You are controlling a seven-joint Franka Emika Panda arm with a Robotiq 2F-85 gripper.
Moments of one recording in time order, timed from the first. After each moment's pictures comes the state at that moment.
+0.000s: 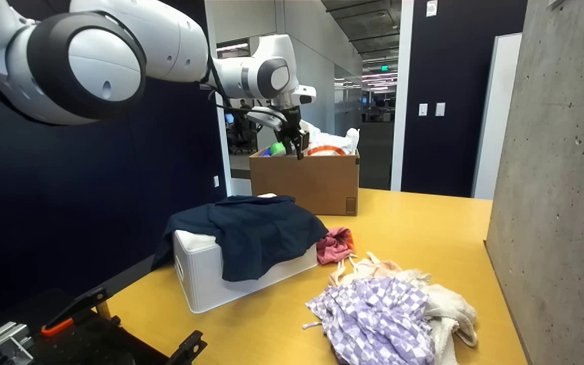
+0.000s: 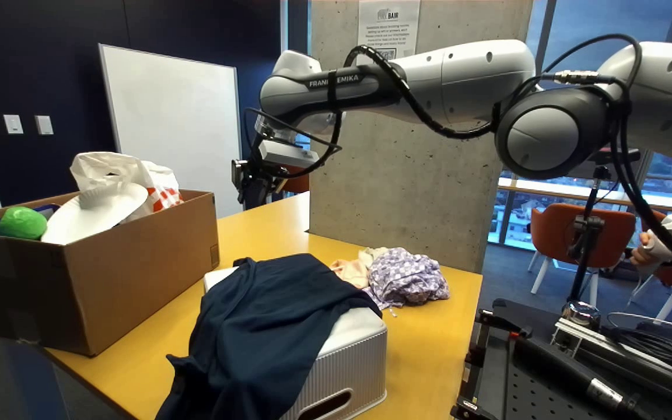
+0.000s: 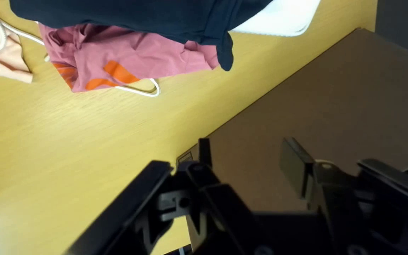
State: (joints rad) arm 0.01 1.23 -0.05 -0.49 0.14 2.11 0.29
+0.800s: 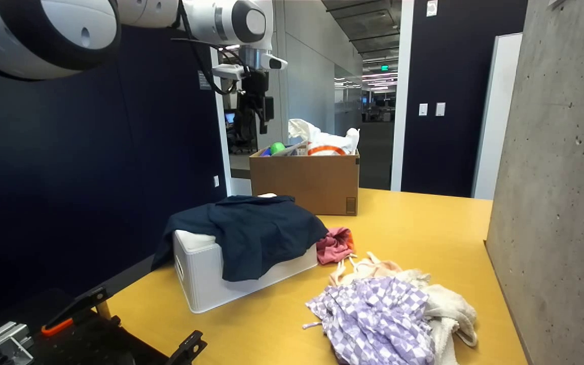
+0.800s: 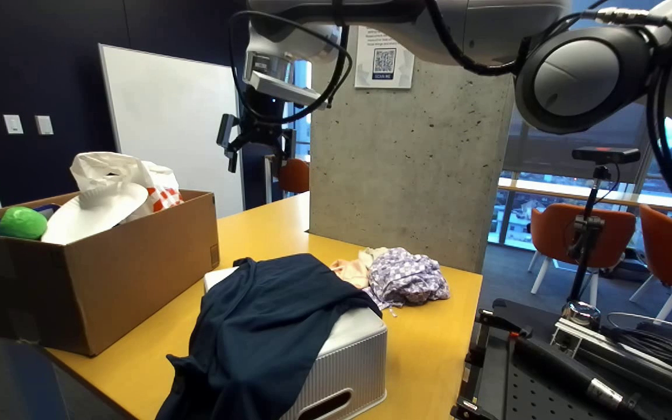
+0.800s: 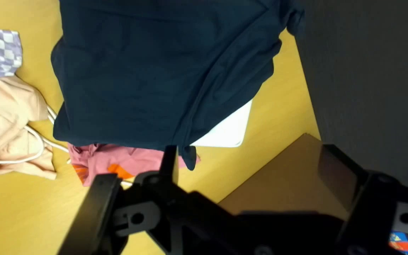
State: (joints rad) arm 0.06 1.05 -0.01 -0.49 0.16 1.61 0.40
